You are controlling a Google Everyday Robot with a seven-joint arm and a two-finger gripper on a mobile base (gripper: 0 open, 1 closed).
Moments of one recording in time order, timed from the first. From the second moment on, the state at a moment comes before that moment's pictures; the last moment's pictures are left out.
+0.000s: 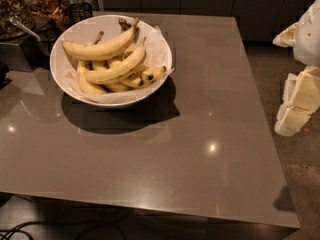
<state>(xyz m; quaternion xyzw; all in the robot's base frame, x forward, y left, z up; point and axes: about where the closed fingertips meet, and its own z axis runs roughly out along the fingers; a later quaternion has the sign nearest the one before) 0.438 -0.217 0.977 -0.60 0.78 -0.04 0.16</state>
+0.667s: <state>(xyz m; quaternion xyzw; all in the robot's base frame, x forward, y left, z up) 0.437 -0.207 0.983 -0.60 0.78 -0.05 0.15</state>
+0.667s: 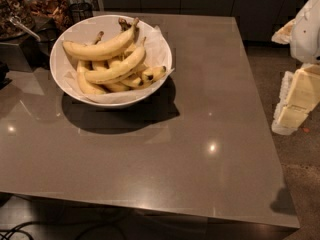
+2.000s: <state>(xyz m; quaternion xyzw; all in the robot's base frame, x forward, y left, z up) 0.433 -0.048 1.042 -0.69 0.69 -0.14 0.15</state>
